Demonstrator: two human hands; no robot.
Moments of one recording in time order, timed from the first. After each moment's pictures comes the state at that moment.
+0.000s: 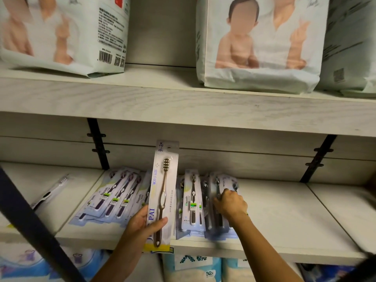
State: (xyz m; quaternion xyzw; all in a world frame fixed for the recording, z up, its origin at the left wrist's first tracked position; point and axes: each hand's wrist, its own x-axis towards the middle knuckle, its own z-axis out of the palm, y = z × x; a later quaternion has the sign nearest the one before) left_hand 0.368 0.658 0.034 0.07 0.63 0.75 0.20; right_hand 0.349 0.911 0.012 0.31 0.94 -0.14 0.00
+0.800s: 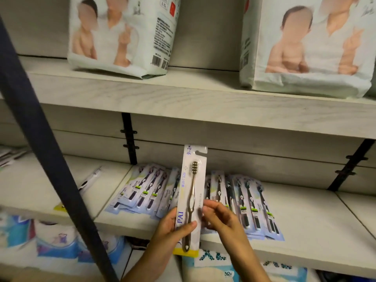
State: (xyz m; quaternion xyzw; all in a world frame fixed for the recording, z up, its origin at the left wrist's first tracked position) left_hand 0.390 0.634 0.037 0.08 0.60 0.77 0.21; right_hand 0.425 0.780 0.052 0.10 0.70 -0.71 -0.06
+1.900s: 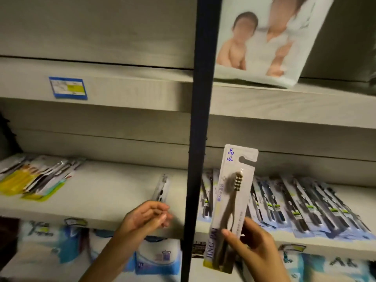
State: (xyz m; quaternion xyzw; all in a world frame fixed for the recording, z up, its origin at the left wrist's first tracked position) left_hand 0.269 0.272 0.066 0.19 0.65 0.72 0.16; right_hand 0.381 0.496 0.071 0.09 0.75 -0.64 -0.14
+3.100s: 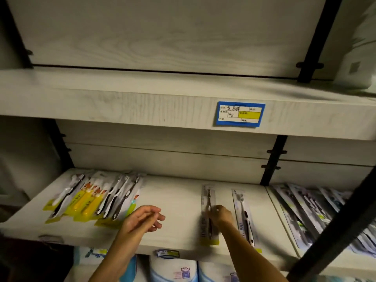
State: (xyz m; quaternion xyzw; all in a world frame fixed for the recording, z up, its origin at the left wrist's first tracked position) left_hand 0.079 0.016 0.035 0.10 0.69 0.71 0.12; right_hand 0.049 0.278 -0.053 0.30 0.88 -0.37 0.08
